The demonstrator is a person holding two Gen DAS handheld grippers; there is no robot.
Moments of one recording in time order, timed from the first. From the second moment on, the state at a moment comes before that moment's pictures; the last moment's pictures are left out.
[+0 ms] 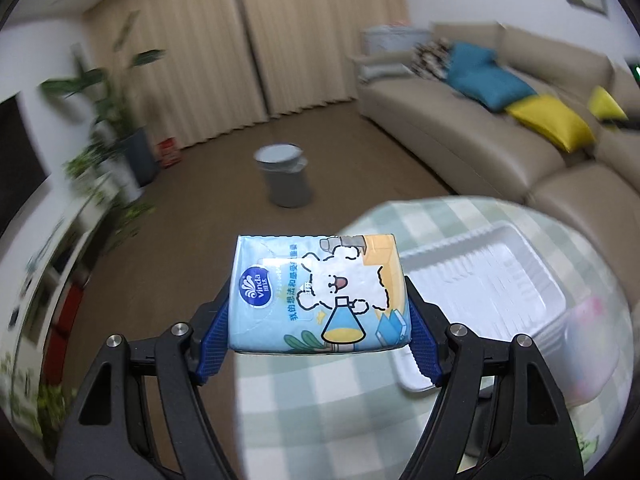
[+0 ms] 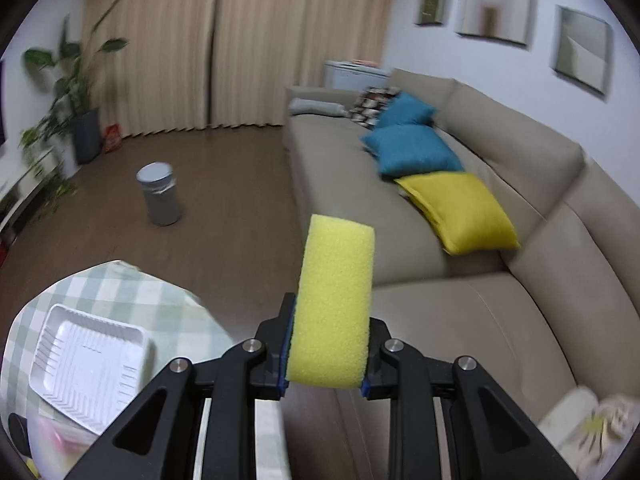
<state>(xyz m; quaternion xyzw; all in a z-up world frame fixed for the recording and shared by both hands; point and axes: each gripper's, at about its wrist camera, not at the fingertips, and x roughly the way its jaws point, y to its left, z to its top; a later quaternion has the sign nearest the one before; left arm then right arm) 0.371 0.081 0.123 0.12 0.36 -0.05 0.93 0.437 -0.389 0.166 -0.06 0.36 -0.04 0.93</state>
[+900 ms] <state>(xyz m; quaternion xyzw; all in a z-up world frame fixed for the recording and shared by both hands) 0.445 -0.003 -0.029 0.16 0.49 -0.16 0.84 0.454 -0.151 -0.055 -0.27 0.53 0.26 0.76</state>
